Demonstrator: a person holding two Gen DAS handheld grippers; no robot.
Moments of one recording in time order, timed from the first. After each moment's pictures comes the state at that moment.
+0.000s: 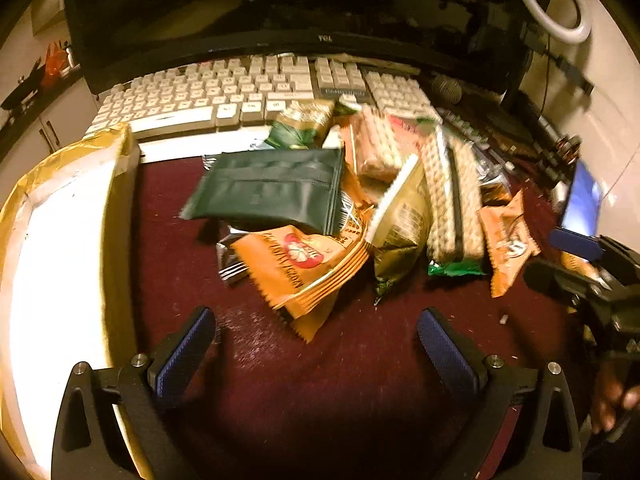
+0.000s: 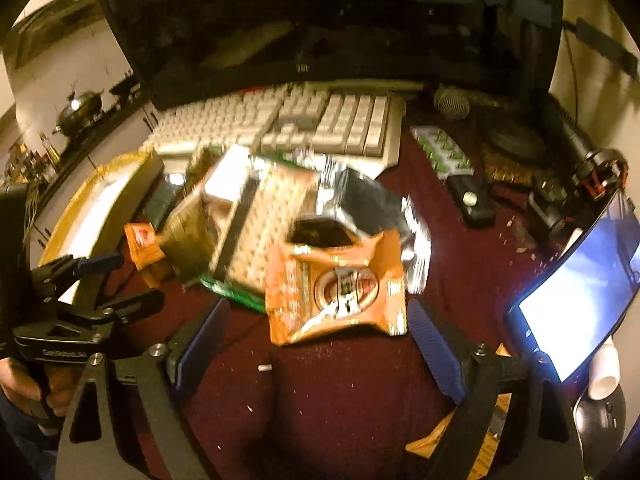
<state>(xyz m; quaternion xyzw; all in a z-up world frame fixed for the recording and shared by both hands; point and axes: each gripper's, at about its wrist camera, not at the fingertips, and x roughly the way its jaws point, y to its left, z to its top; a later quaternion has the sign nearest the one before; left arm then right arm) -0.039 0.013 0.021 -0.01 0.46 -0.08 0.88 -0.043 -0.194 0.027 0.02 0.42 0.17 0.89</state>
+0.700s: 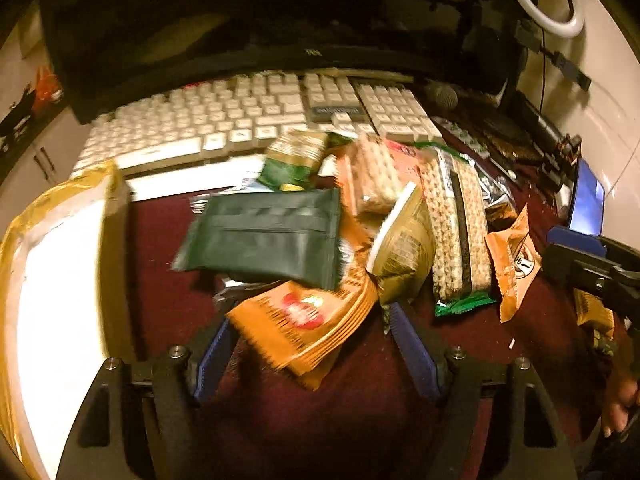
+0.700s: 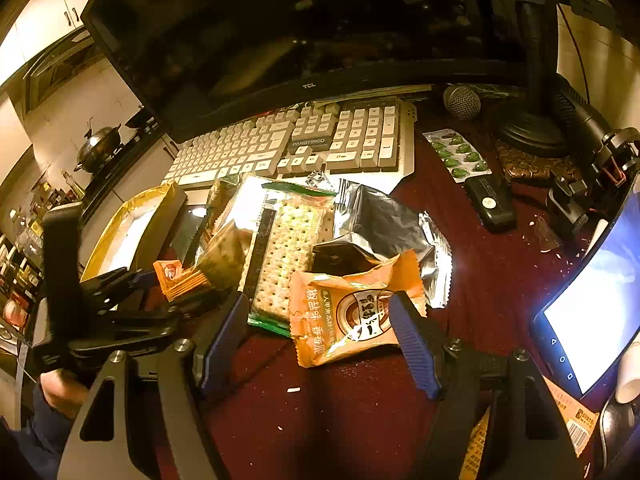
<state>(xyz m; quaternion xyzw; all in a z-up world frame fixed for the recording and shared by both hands) -0.007 0.000 0.019 0.03 0.46 -0.09 0.88 -0.031 -0.206 0.031 0.10 0.41 0.21 0.88</state>
